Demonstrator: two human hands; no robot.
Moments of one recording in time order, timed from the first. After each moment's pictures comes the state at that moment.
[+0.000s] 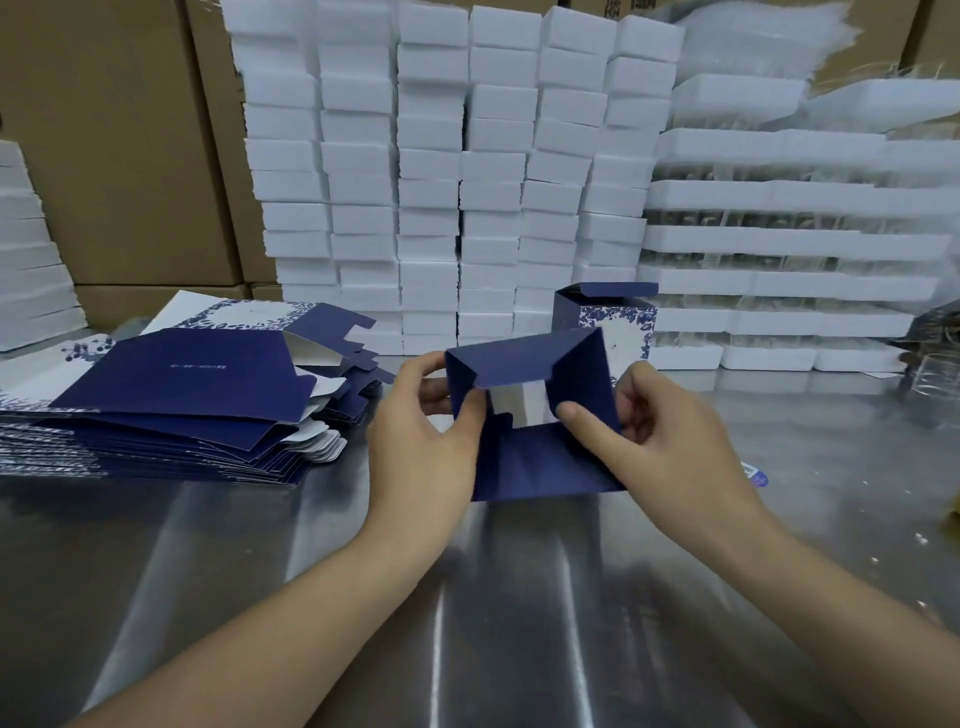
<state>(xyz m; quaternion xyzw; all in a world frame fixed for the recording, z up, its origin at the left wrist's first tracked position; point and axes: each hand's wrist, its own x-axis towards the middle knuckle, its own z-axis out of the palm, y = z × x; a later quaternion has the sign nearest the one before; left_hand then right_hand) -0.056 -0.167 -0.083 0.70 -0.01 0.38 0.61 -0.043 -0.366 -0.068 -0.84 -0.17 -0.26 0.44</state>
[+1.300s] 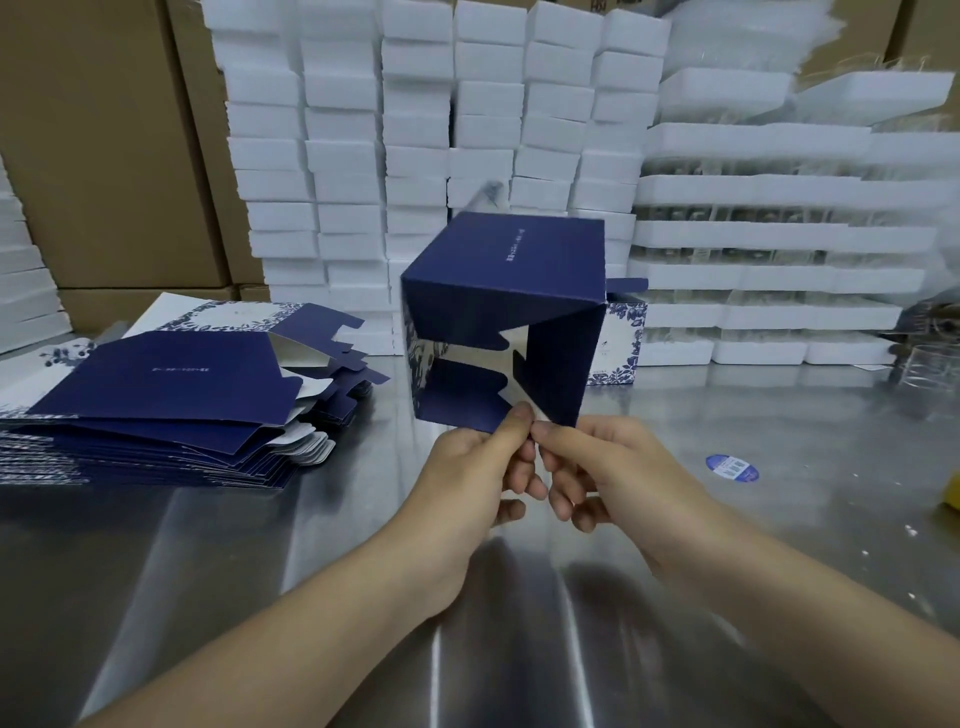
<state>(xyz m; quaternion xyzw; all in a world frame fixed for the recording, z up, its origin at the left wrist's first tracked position) -0.071 -0.197 -0.083 0.68 0.00 0.04 0.73 -0.054 -0.344 -0.069 -0.75 -0.17 0.04 0.63</state>
